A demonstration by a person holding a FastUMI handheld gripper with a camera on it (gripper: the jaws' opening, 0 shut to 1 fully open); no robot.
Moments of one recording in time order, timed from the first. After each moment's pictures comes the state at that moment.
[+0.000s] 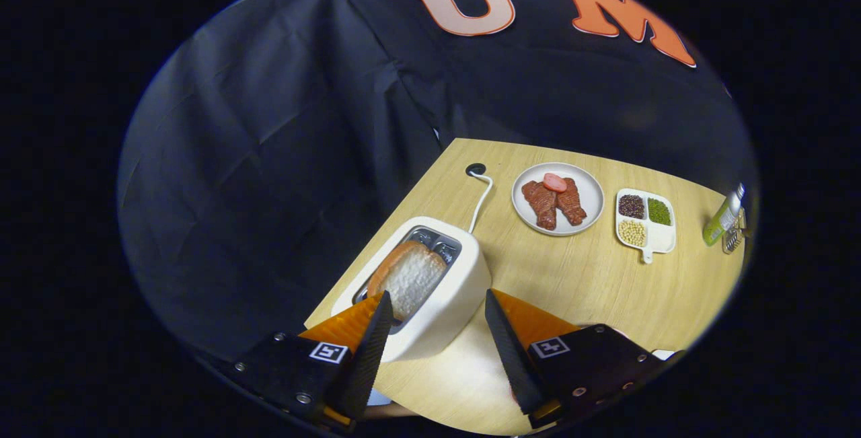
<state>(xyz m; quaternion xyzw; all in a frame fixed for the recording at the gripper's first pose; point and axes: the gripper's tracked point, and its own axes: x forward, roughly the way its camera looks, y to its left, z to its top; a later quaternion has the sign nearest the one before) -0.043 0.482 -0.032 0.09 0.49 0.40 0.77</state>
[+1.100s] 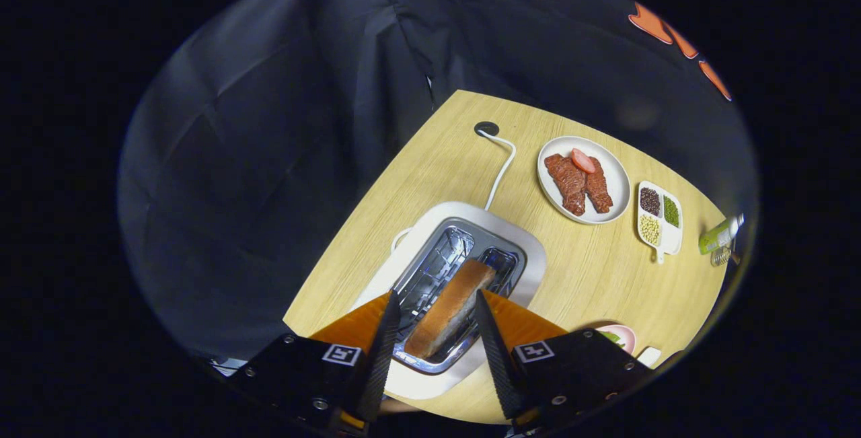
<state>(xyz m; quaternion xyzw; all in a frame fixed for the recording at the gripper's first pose) -0.056 0.550 -0.078 -0.03 0.58 0.35 0.74</state>
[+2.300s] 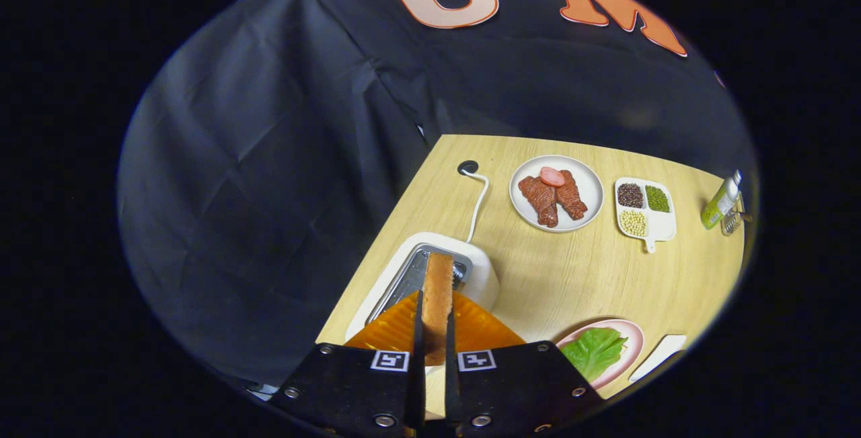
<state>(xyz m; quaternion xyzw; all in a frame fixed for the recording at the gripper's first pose) -0.027 0.487 -0.019 0.14 0.52 0.36 0.76</state>
